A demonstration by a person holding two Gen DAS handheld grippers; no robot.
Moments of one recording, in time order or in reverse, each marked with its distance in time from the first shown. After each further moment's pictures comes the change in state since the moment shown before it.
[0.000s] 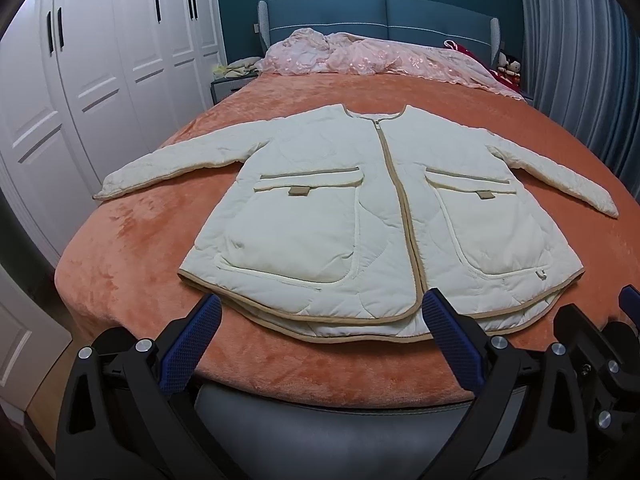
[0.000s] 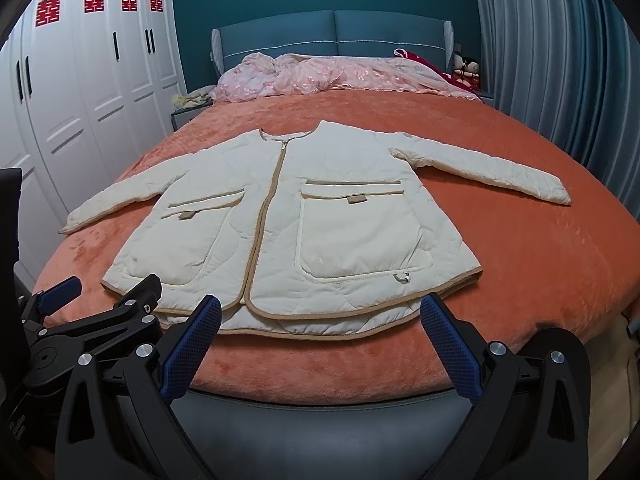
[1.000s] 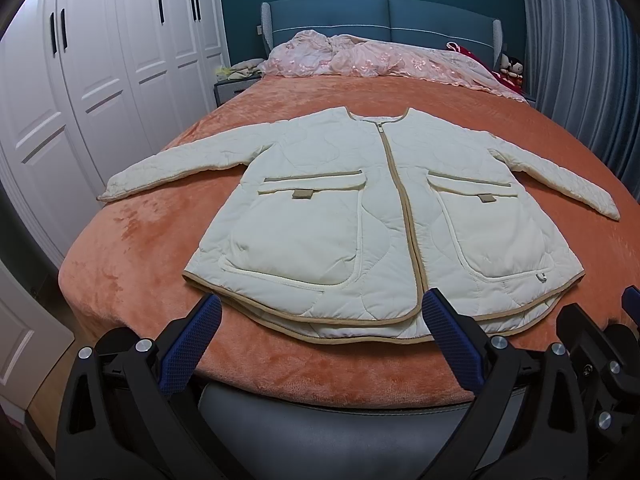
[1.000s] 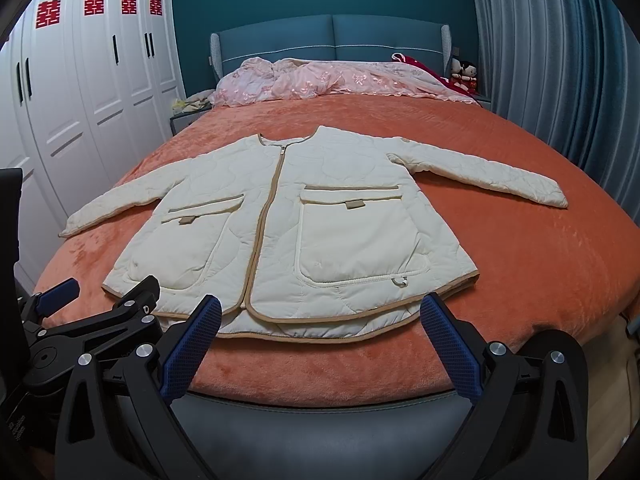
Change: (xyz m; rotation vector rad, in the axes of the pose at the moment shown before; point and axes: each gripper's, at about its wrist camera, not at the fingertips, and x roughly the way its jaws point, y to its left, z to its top) left arm -0.004 0.000 0.001 0.001 -0.004 0.005; right arm -0.002 0.001 0.002 -0.001 -0.008 -0.002
